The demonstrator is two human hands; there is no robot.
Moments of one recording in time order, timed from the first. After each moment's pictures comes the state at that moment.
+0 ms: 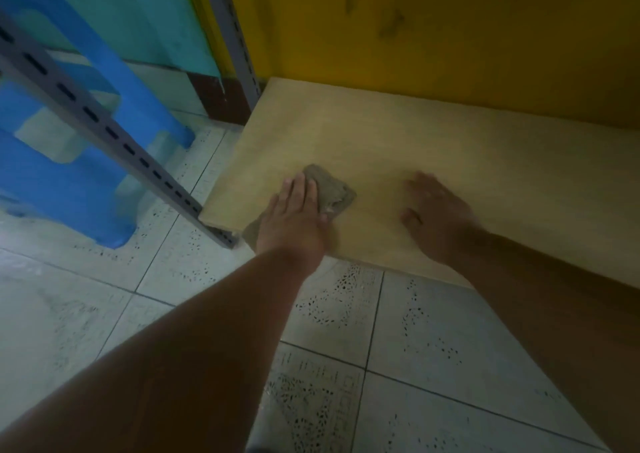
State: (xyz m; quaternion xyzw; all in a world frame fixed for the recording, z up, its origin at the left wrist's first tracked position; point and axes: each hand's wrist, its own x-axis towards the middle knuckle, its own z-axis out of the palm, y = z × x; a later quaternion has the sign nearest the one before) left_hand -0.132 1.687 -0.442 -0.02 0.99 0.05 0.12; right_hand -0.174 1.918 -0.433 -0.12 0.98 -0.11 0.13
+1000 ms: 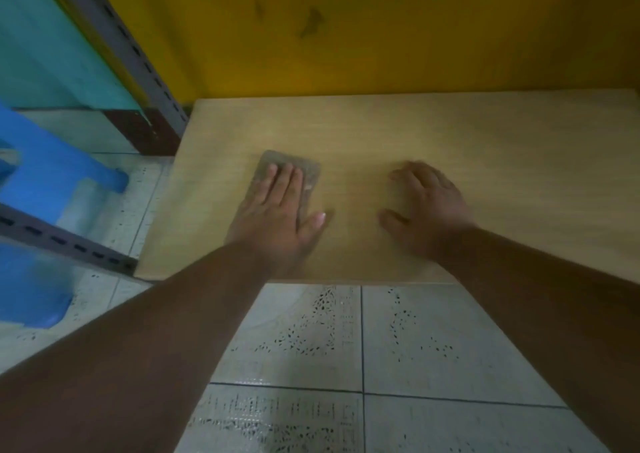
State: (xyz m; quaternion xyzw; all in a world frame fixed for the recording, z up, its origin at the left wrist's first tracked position) left_hand -0.189 1.699 -0.449 0.16 0.98 0.03 0.06; right_hand -0.169 1.945 -0.442 -0.02 0.99 -0.13 0.03
